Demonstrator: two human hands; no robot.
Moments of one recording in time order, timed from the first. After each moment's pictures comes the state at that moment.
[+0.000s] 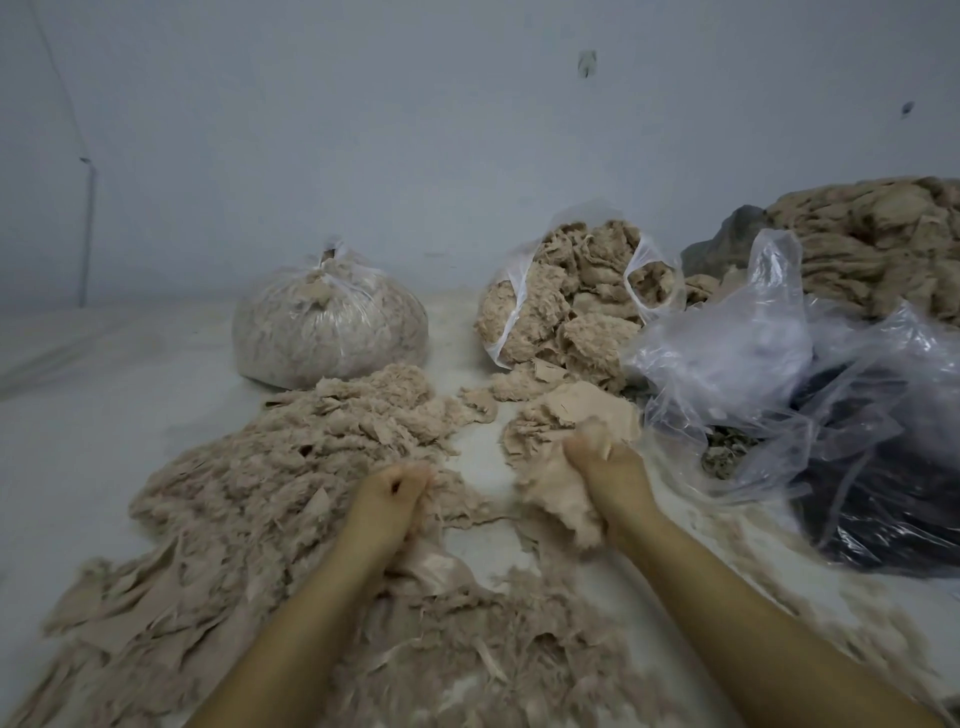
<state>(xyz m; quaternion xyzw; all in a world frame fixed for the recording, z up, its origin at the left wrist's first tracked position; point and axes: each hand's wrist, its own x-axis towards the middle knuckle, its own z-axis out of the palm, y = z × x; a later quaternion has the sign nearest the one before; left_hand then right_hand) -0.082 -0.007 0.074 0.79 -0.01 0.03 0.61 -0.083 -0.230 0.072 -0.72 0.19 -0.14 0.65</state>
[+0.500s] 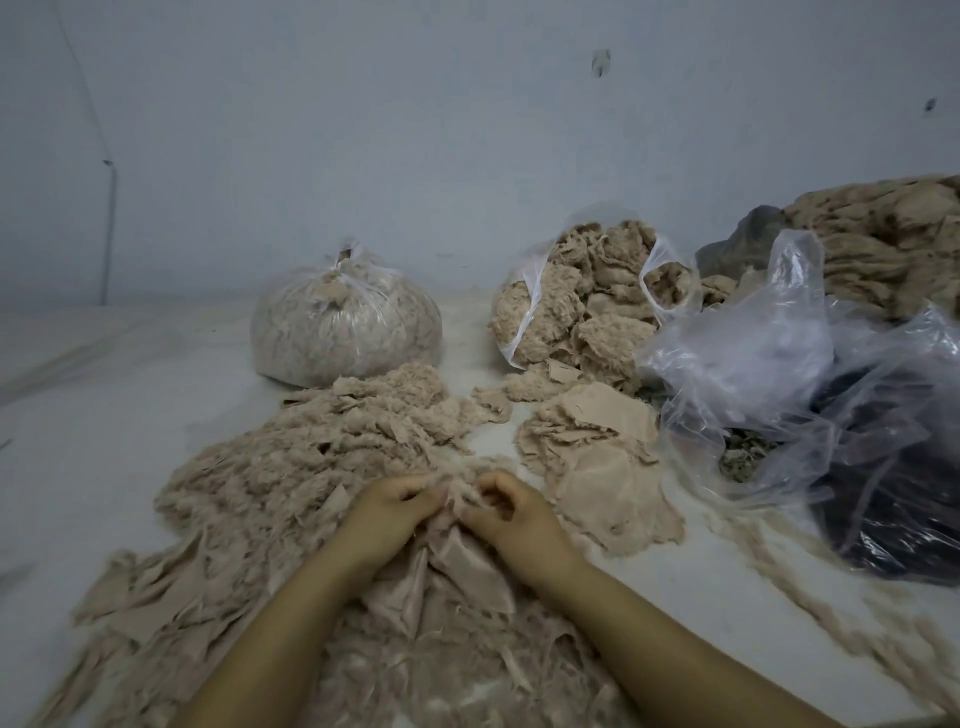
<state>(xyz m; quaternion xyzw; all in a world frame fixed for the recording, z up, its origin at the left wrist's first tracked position) -0.091 0.011 0.080 0.76 -0.12 -0.07 0.64 -0.106 -0.147 0.055 -0.79 -0.07 -0.05 0.61</state>
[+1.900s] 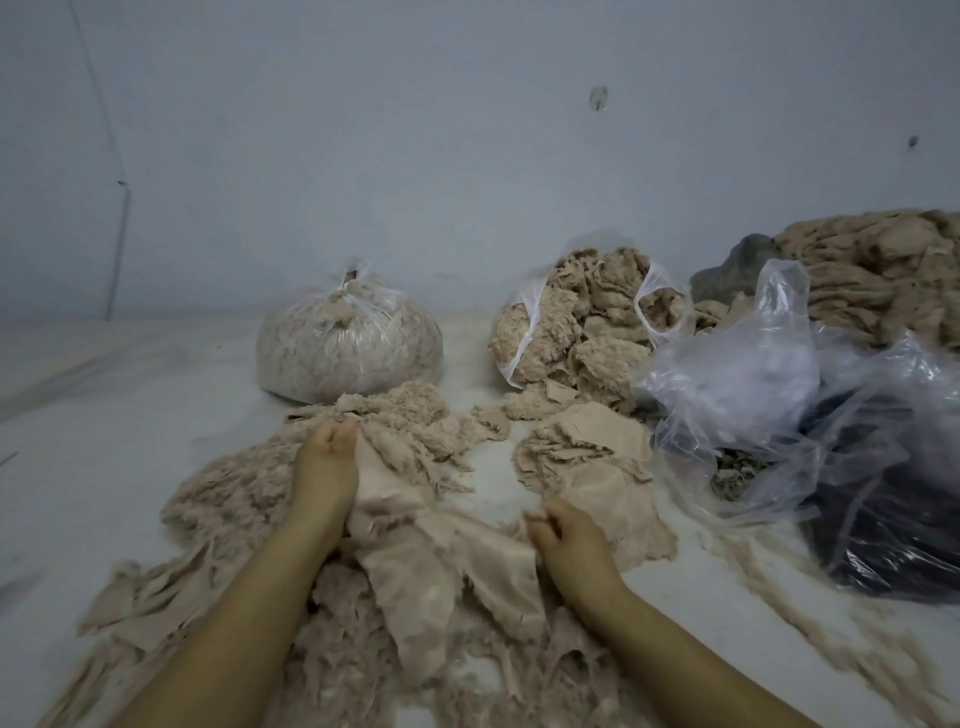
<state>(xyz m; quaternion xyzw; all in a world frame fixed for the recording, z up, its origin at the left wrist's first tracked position) -0.052 0.037 0.108 0.77 0.06 0.23 0.59 -0.117 -0.181 0.049 -0.85 0.00 -0.14 0.51</state>
